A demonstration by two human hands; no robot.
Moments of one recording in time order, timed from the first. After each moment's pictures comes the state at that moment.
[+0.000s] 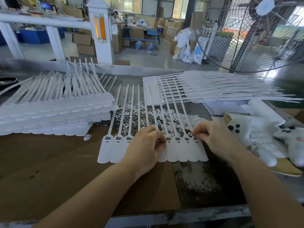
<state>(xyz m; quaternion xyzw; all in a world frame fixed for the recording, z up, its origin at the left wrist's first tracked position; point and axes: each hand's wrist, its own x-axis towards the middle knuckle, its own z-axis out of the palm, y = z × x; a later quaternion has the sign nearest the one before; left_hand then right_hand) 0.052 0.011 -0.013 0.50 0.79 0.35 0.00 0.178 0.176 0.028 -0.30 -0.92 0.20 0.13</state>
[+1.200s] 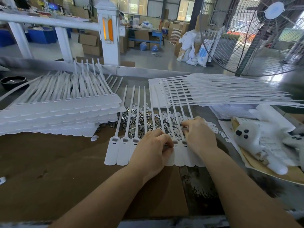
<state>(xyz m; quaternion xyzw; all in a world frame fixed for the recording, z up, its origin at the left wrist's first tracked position) 0.052 0.011 -0.014 0.51 0.79 0.35 -0.01 0.117 0.158 0.002 -0.34 -0.92 0.08 0.18</state>
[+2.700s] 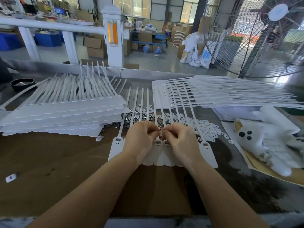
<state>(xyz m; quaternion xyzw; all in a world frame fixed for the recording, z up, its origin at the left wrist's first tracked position) 0.022 0.006 0.003 0.34 0.80 0.48 0.07 0.108 0.104 -0.002 -0.23 -0.84 0.40 0.28</state>
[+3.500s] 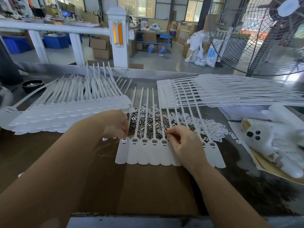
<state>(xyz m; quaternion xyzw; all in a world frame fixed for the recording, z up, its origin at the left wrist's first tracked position) -0.050 -0.049 0.057 0.43 0.88 0.05 0.17 0.112 0.099 -0.010 -0.18 -0.90 0.25 0.31</state>
